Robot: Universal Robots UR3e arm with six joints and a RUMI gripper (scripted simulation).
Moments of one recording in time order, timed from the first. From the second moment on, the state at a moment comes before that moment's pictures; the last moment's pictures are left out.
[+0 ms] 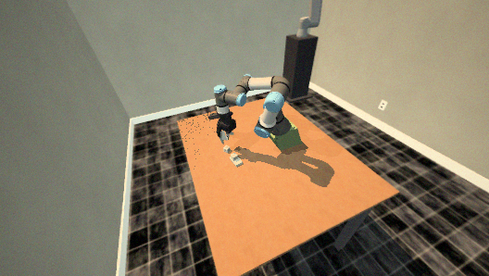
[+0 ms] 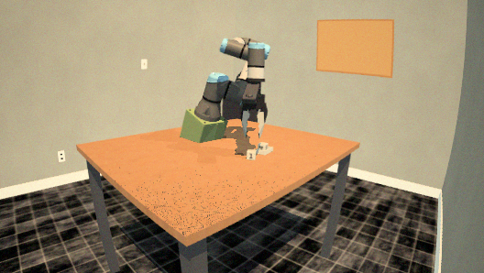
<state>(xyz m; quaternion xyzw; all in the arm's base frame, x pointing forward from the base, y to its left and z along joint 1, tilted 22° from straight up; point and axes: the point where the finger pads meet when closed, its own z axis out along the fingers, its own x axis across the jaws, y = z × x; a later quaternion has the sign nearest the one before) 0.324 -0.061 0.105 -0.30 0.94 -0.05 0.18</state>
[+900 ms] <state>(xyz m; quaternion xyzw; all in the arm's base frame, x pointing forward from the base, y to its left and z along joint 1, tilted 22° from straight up) 0.336 -0.061 0.073 -0.30 0.94 -0.05 0.18</state>
